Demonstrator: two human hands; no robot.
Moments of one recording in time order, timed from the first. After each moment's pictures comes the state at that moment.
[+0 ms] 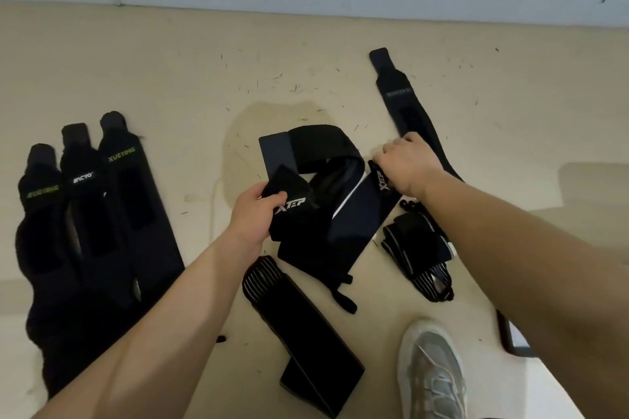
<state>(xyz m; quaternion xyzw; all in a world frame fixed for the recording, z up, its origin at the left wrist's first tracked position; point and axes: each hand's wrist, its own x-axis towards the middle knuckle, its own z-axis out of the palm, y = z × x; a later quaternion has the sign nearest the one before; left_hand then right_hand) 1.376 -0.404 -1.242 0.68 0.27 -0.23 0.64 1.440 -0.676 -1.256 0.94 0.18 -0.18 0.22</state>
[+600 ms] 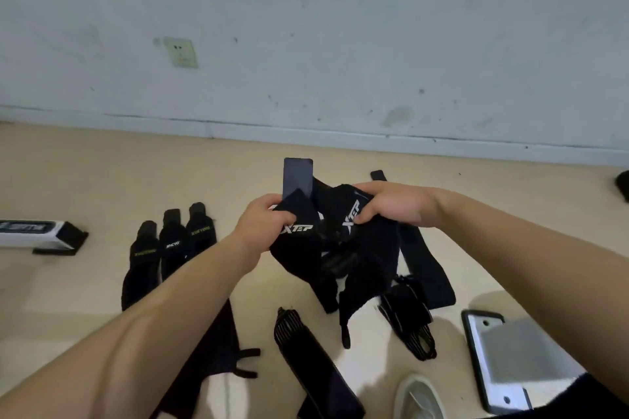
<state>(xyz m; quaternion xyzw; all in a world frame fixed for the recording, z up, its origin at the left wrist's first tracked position) 1.342 -0.373 -0.999 0.77 0.15 -0.17 0.60 1.367 -0.610 -0.960 0.81 0.05 -0.36 -0.46</state>
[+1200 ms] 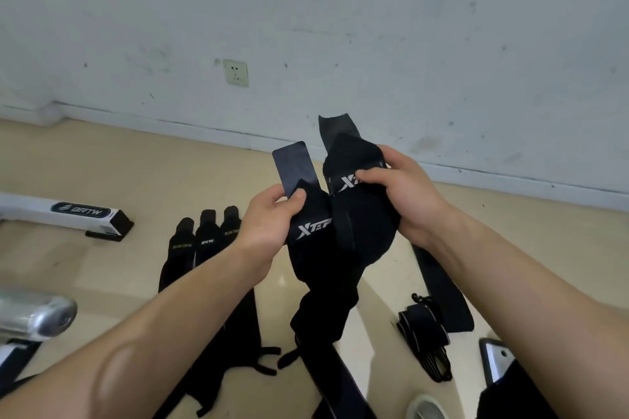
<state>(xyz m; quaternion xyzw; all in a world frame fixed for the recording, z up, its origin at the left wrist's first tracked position) 1.277 -0.335 -0.926 0.69 0.13 -0.03 0.72 1.308 -0.524 -0.883 0.67 0.00 -0.10 -0.74</state>
